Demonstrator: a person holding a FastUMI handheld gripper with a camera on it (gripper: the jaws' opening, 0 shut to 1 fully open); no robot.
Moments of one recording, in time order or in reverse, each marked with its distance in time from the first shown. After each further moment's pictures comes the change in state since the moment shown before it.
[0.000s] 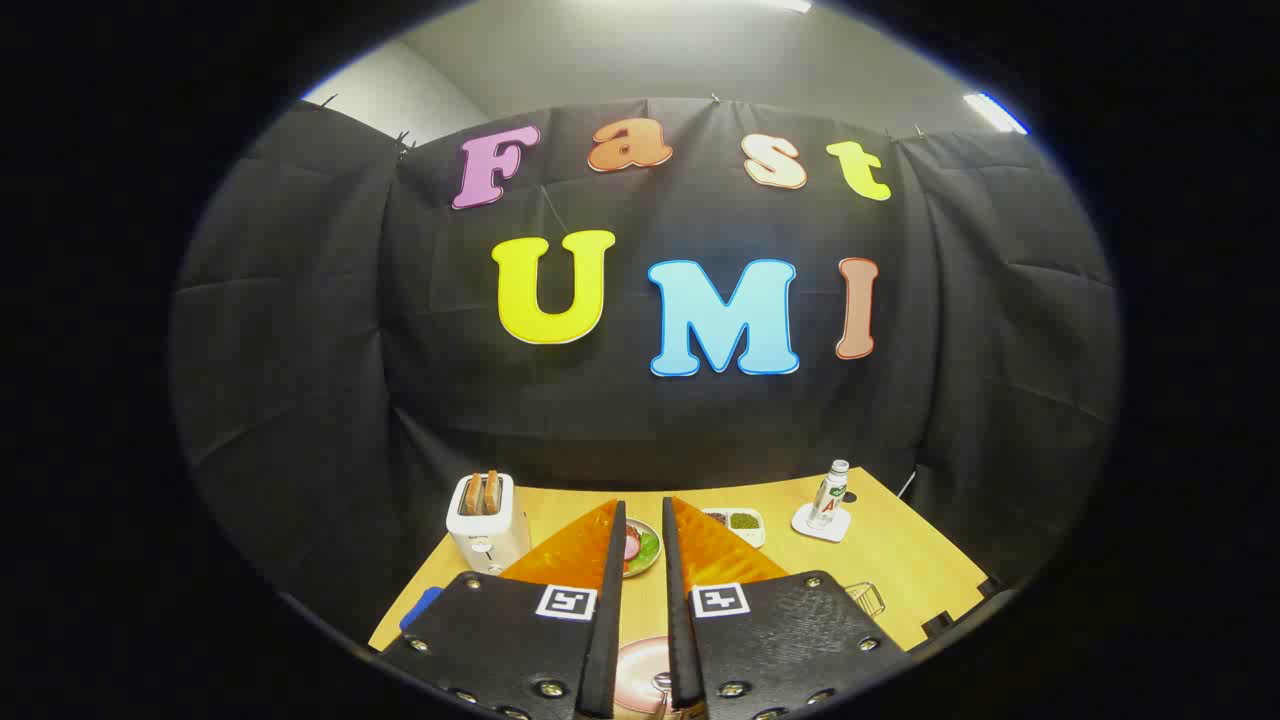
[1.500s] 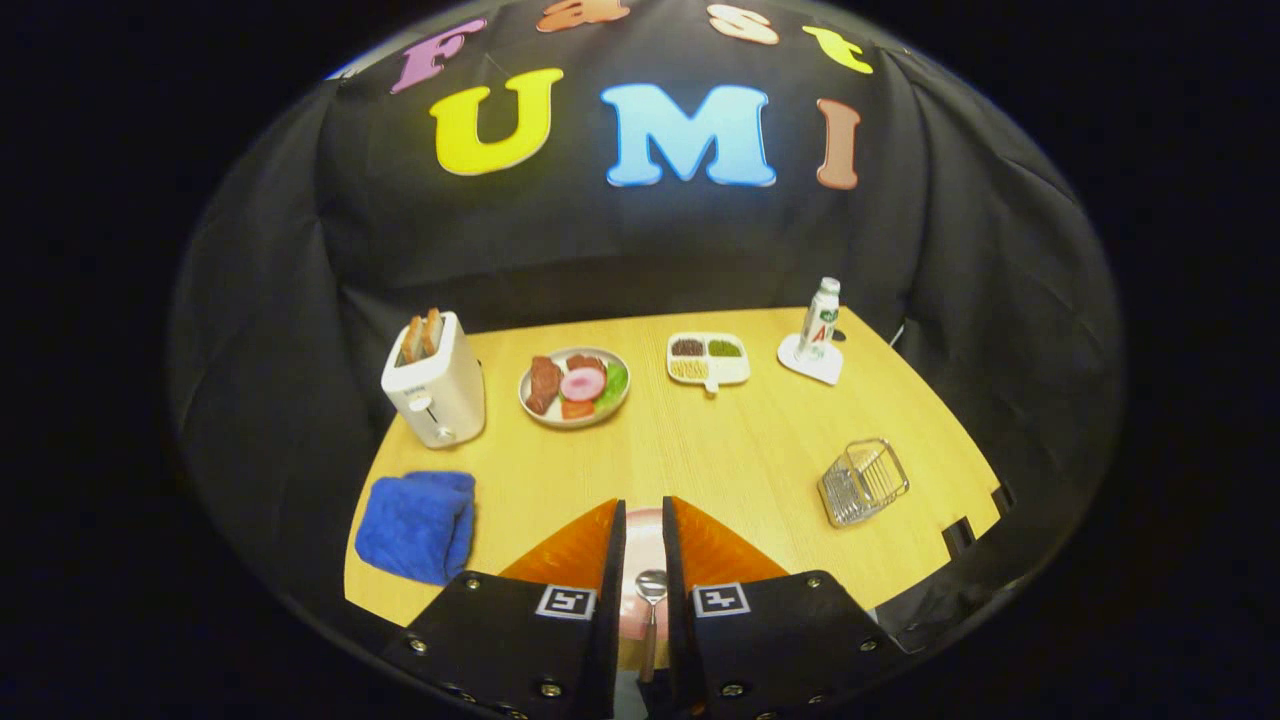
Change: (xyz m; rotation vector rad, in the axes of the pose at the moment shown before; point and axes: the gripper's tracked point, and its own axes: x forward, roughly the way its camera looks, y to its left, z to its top) arm 0.017 -0.035 -0.198 0.058 0.543 -0.093
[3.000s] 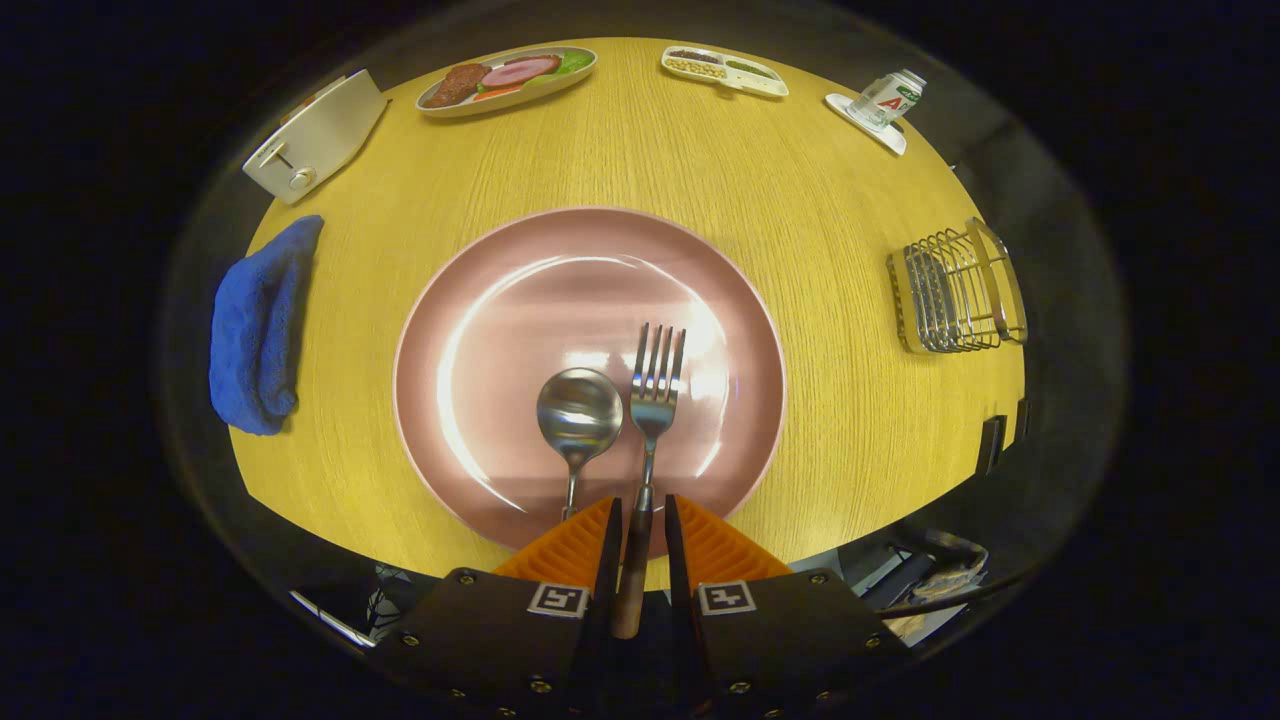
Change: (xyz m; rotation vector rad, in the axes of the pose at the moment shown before) arm 0.098 -0.037 -0.178 -0.106 0.749 -0.084
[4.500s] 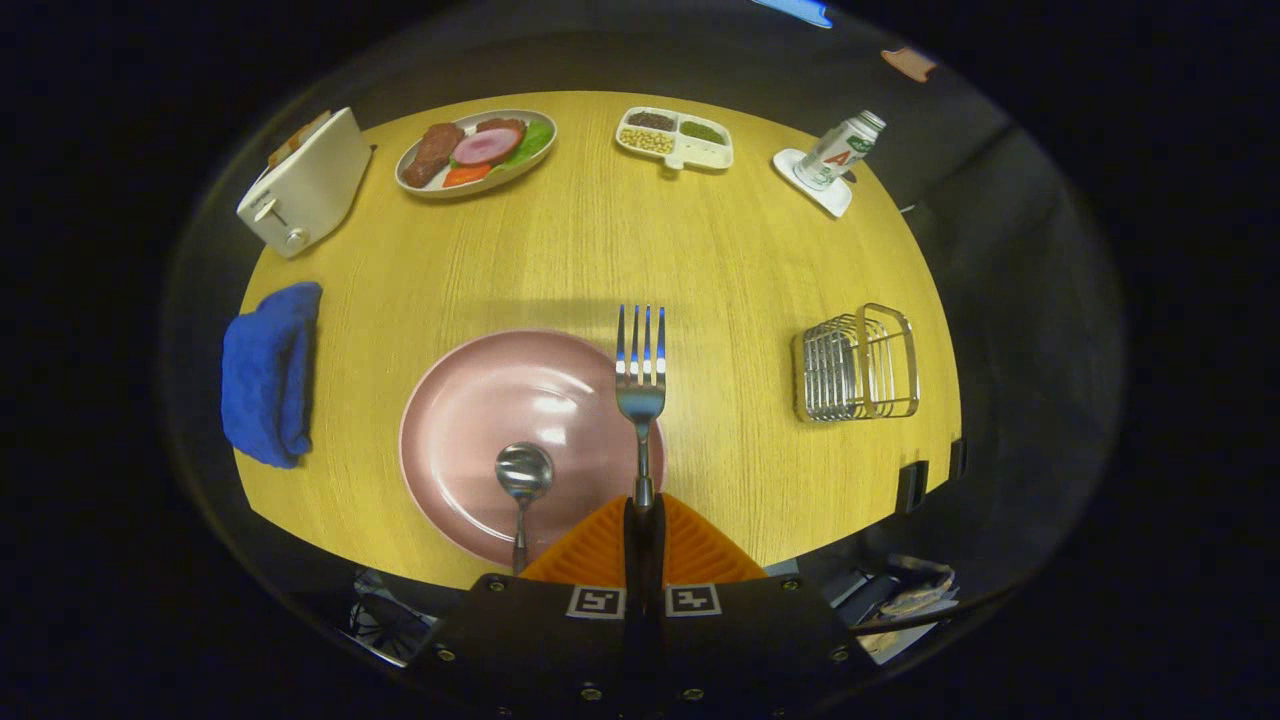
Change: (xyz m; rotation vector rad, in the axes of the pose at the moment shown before) arm -0.079 -0.064 0.057 0.016 -0.131 -0.101
